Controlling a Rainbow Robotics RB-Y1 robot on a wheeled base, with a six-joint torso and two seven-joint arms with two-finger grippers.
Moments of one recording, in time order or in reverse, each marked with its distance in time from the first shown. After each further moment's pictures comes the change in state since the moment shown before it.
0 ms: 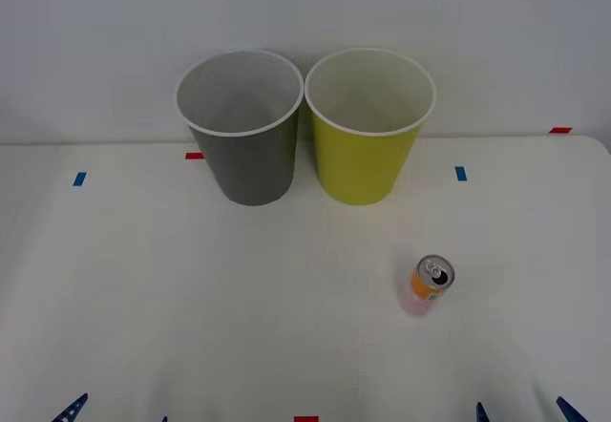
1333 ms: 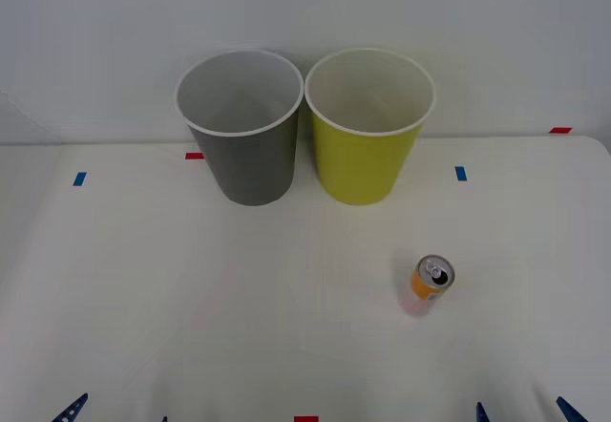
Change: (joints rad) right arm 0.000 0.000 0.000 0.000 0.000 0.000 0.000; left arm 0.000 0.000 0.000 0.000 0.000 0.000 0.000
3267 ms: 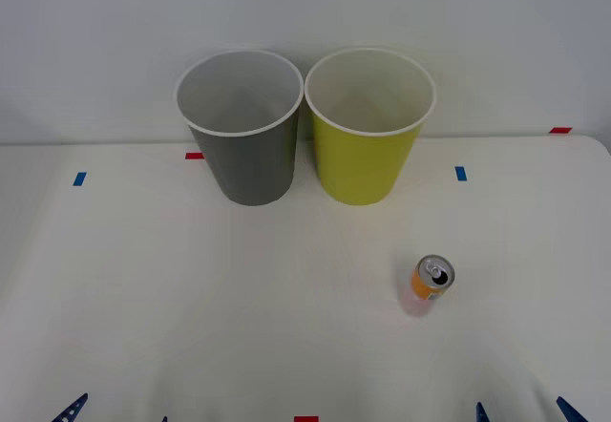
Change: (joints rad) right arm 0.000 0.000 0.000 0.000 0.000 0.000 0.000; left arm 0.000 0.000 0.000 0.000 0.000 0.000 0.000
